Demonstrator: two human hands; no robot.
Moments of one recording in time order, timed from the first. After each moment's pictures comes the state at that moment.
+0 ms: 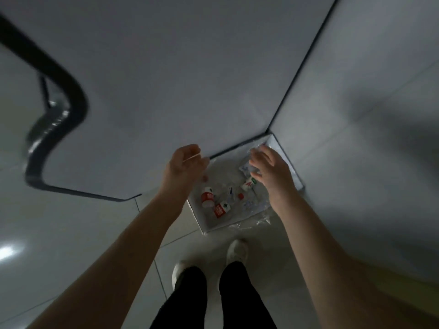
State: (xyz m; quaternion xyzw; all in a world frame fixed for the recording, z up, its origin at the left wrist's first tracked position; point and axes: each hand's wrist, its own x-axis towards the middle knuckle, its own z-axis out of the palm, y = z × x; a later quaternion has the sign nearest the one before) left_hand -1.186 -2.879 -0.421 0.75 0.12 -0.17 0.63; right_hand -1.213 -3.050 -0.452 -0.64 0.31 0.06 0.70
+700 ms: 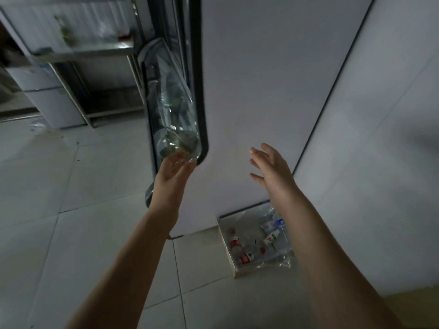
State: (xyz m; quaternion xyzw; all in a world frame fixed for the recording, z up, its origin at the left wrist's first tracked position) left_hand -1.340 -2.694 -0.173 0.67 0.07 0.04 0.73; right_hand -1.339 -2.881 -0.166 -0.69 0.12 -0.04 0.72
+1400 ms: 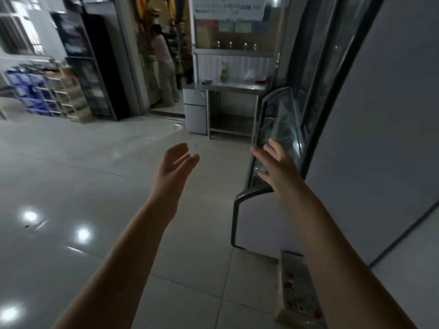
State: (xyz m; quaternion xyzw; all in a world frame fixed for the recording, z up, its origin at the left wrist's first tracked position) left_hand -1.560 -2.561 -0.061 0.62 0.15 0.30 0.71; right_hand -1.447 -2.718 -0.061 -0.69 -0.15 0.10 0.71
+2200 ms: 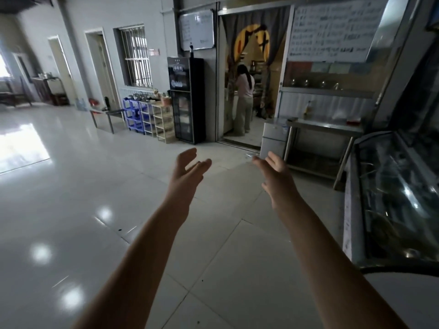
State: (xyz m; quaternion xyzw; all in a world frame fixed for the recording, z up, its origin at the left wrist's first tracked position) left_hand -1.719 -2.198 -0.014 0.59 0.20 0.41 0.67; right_hand -1.574 -2.295 -0.032 -0.65 -0.27 0.14 0.70
